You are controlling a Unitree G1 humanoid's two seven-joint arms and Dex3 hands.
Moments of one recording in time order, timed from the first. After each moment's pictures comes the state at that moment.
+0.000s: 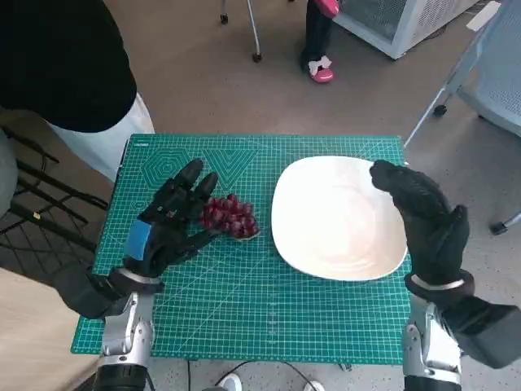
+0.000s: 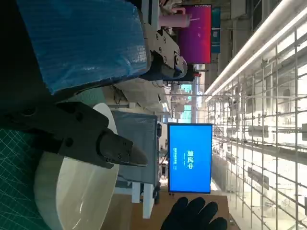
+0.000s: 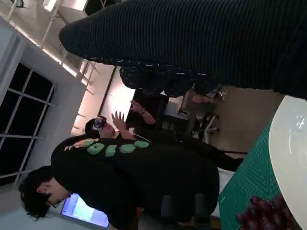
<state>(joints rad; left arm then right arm) -0.27 0.12 0.20 0.32 -0.39 -0.33 -0.56 -0.36 -0.15 -0.15 0.27 0.34 -0.60 0.47</state>
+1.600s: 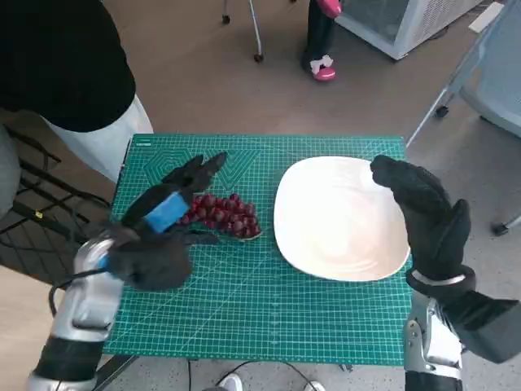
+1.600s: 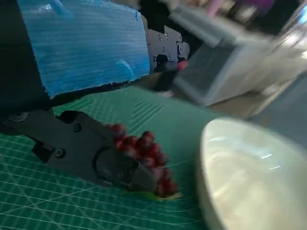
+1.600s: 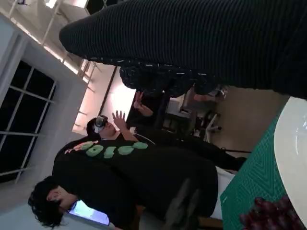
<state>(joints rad) -0.46 0.46 -0.15 0.09 0.55 0.10 -0.41 -0.38 -0.15 -0.15 0.29 0.34 -0.60 0.48</state>
